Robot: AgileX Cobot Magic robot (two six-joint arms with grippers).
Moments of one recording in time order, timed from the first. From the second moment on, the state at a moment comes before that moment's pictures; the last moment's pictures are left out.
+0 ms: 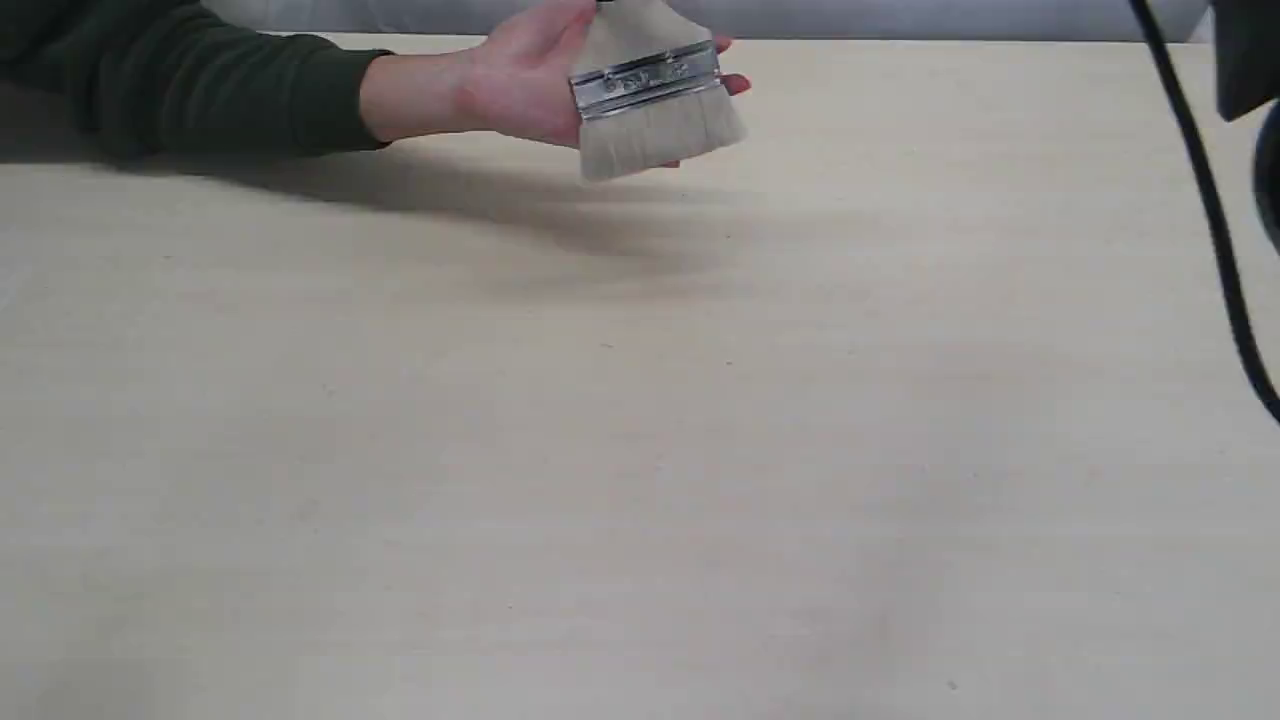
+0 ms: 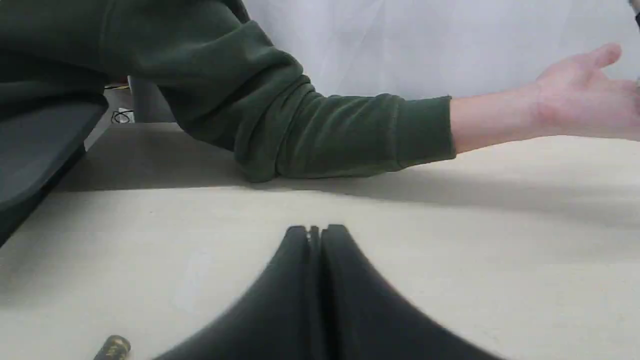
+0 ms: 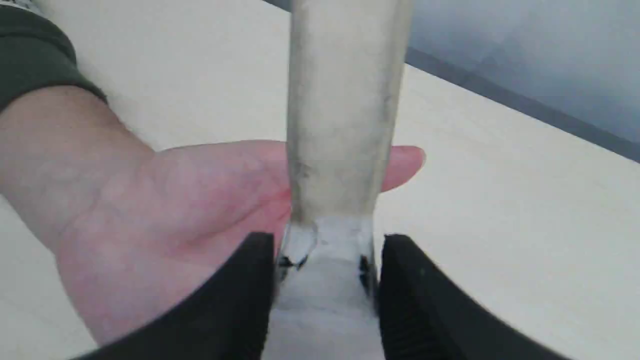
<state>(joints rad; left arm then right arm) 0.00 0.00 0.00 0.07 0.26 -0.07 0.53 2.18 -1.98 -0.27 0.72 0.28</state>
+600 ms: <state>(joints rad) 0.00 0.00 0.00 0.07 0.26 -0.07 0.49 2.29 -2.10 -0.28 0.73 0.31</state>
